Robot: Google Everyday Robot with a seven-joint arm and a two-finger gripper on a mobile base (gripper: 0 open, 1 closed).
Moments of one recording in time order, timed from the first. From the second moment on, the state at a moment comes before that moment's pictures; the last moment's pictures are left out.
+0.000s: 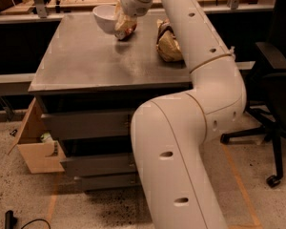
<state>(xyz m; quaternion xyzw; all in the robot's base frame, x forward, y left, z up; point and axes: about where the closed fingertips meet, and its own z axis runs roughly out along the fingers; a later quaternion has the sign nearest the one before) 0.811 0.066 0.948 -0.80 0.49 -0.05 0.34</state>
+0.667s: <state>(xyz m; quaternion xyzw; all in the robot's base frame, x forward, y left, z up) 0.822 0.014 0.927 -0.75 0.58 -0.04 0.32</state>
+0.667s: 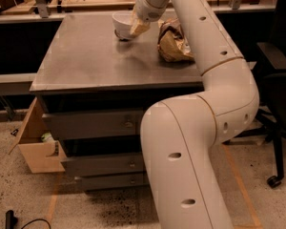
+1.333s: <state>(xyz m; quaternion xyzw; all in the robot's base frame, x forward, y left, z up) 0.833 -0.007 0.906 -0.72 0.62 -0.05 0.30</state>
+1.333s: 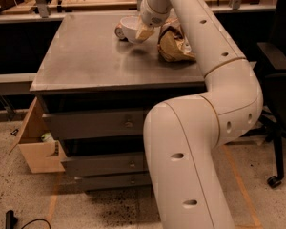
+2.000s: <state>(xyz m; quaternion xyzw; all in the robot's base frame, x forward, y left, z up) 0.849 -0.001 0.892 -0.72 0.62 -0.07 0.31</state>
